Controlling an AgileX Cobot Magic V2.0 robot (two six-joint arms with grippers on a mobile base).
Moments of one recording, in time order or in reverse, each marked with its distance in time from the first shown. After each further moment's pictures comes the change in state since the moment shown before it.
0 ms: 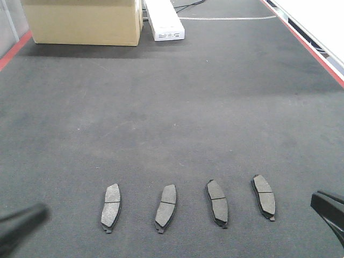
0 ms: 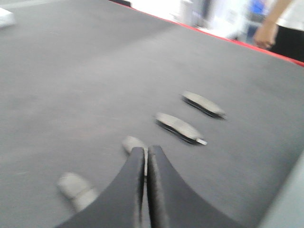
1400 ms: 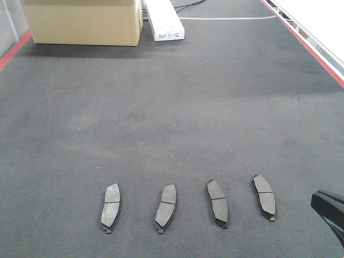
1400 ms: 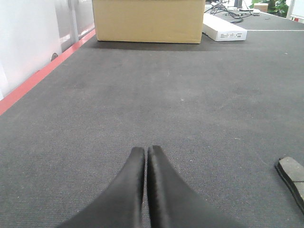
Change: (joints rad) left arm 0.739 -0.467 0.419 0.031 -0.071 0.004; right arm 0.000 0.000 0.001 0.000 -0.001 -0.002
